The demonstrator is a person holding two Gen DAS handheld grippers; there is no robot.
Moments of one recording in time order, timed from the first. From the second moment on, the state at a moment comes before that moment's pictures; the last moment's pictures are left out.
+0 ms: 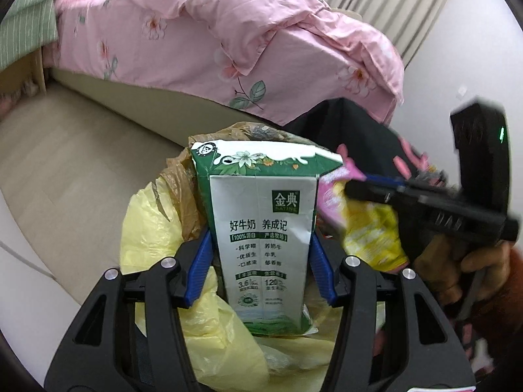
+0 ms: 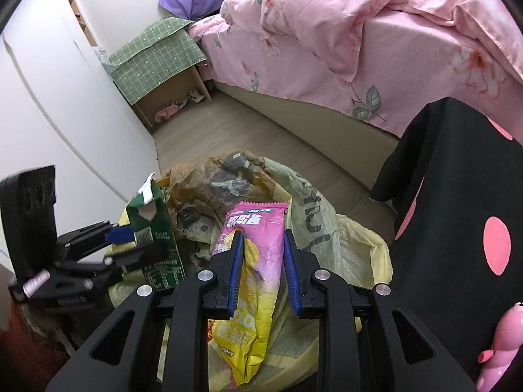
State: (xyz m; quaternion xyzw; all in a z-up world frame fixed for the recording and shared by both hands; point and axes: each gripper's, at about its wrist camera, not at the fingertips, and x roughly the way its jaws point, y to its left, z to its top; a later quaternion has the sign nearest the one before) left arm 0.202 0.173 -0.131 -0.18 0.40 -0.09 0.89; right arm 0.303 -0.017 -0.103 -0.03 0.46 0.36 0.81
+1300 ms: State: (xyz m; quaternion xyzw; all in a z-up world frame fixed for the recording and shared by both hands) left arm 0.203 -0.076 -0.041 -0.04 0.34 -0.25 0.91; right arm 0.129 -0.350 -0.055 0.02 0.34 0.13 0.93
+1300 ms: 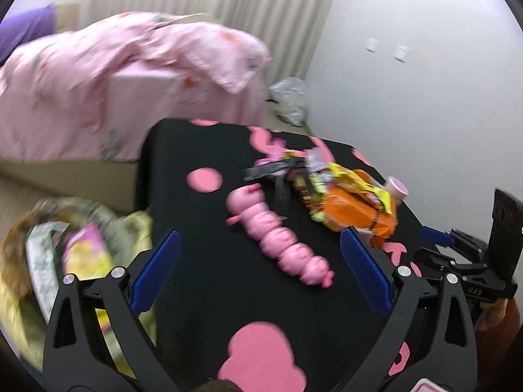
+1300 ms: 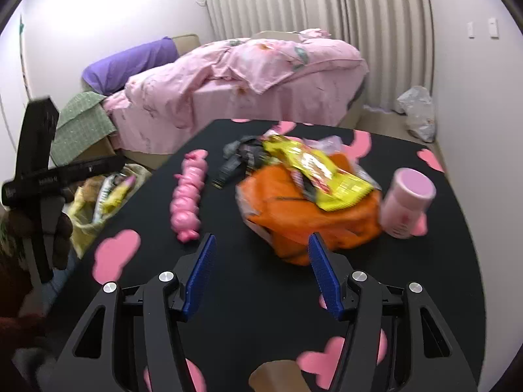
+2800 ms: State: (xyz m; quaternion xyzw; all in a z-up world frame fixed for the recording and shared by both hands) left arm 0.282 -0.131 -0.050 -0.02 0.40 -0.36 0.84; right arm 0.258 -0.385 -0.069 0.02 0.38 0.15 0.91
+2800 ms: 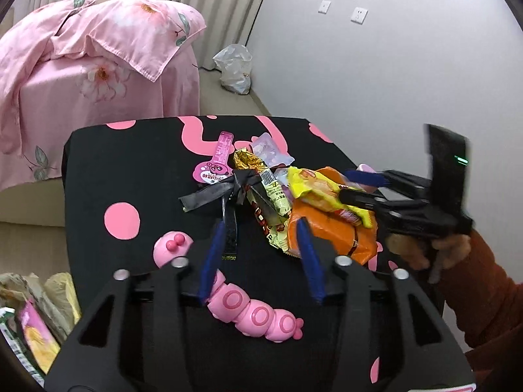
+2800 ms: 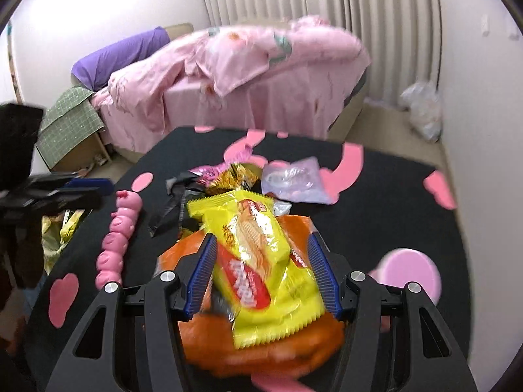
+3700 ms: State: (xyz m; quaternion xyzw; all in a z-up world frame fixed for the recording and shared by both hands) left arm 0.346 -0.193 -0.080 0.06 0.45 -0.36 0.81; right arm 0.136 -0.395 -0.080 0.05 0.36 0.13 0.92
